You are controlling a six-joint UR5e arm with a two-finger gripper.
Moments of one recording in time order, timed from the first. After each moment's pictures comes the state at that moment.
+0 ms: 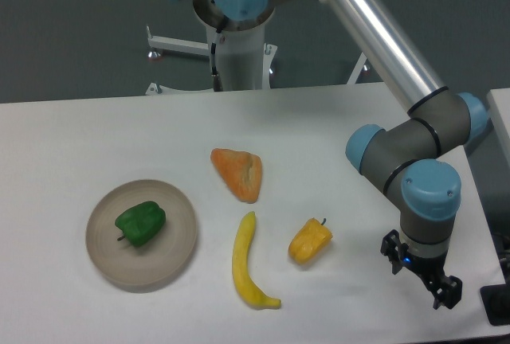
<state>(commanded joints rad) 2.36 -2.52 -0.78 -1.10 1.61 1.42</state>
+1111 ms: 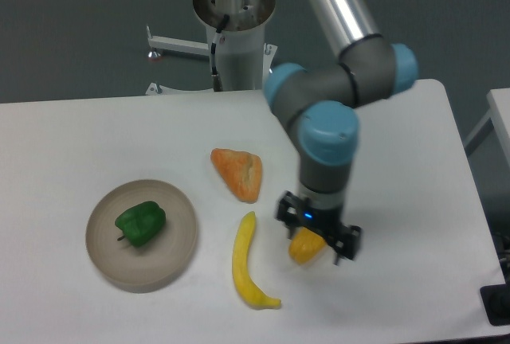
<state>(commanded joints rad) 2.13 -2.06 -1.33 -1.13 1.47 0.81</state>
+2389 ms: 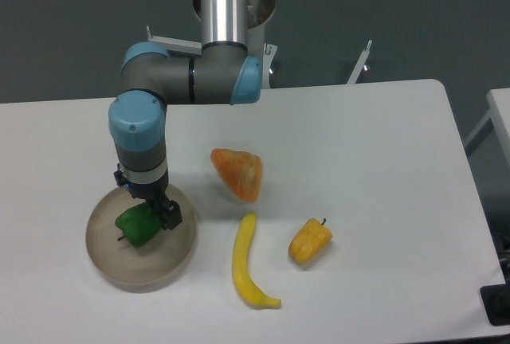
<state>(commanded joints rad) 1.84 -2.10 -1.43 -1.11 1.48 0.77</state>
